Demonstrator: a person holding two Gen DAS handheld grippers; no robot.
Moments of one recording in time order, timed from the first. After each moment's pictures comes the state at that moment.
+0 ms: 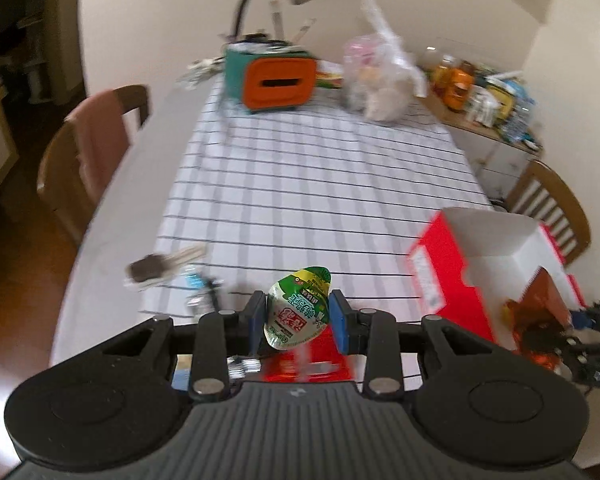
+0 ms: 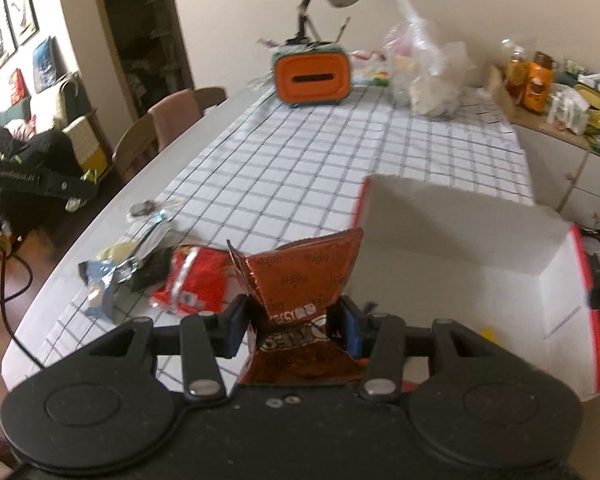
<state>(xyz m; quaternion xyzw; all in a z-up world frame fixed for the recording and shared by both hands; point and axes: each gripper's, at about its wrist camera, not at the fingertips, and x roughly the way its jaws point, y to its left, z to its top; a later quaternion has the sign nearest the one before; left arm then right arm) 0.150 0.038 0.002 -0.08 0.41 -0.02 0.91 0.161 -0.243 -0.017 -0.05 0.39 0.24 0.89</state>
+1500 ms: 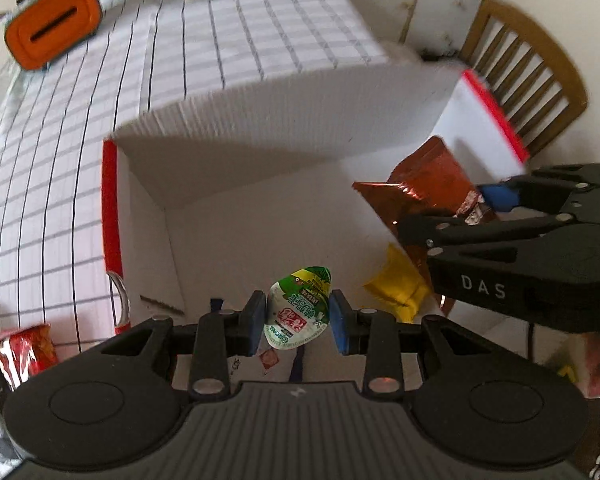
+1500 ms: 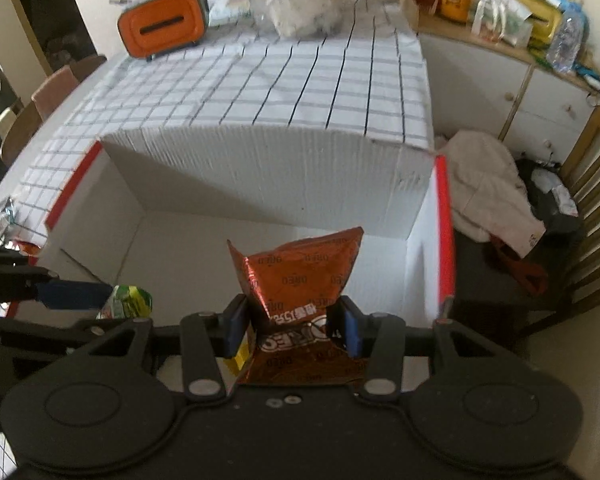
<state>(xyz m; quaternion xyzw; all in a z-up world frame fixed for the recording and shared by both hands) 0.293 -0.267 -0.101 0.04 0.58 -0.07 0.81 0.307 -0.397 -0.089 -0.05 0.48 0.17 0.86</state>
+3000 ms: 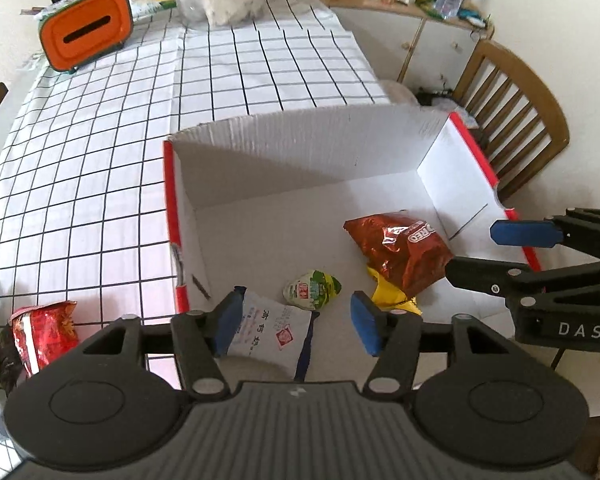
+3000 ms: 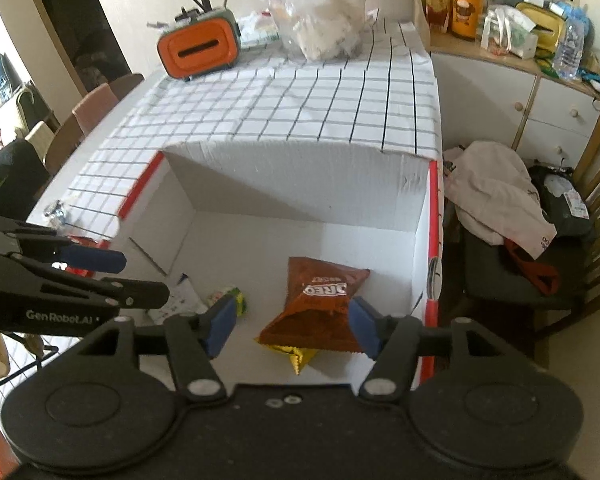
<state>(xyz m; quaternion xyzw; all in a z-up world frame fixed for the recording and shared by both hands) 0.253 -0.231 -0.057 -0.01 0.52 -0.07 0.85 0.257 -0.416 -0.047 -0.02 0.46 0.21 0.86</state>
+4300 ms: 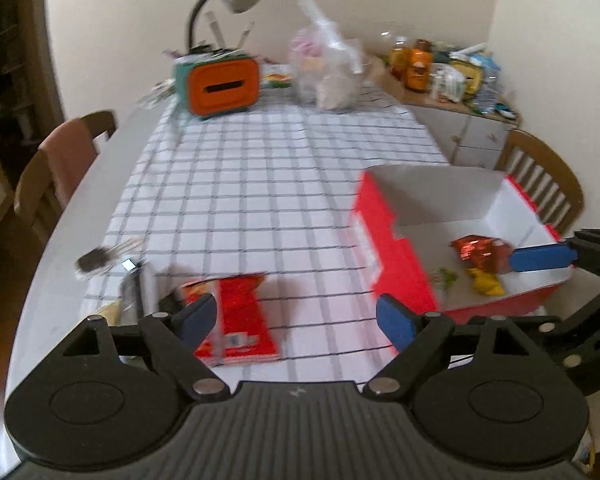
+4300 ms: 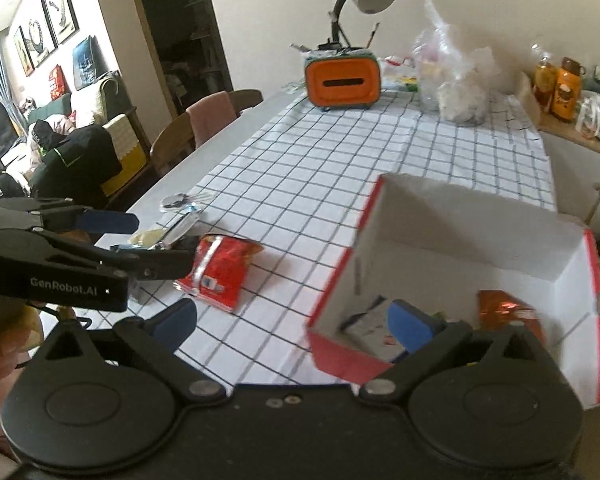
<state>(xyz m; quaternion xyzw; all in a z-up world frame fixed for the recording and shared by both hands) 0.112 -0.063 -0.028 -0.03 0.39 -0.01 0.92 0.155 -0.262 -0.017 -0.05 0.38 0.31 0.87</state>
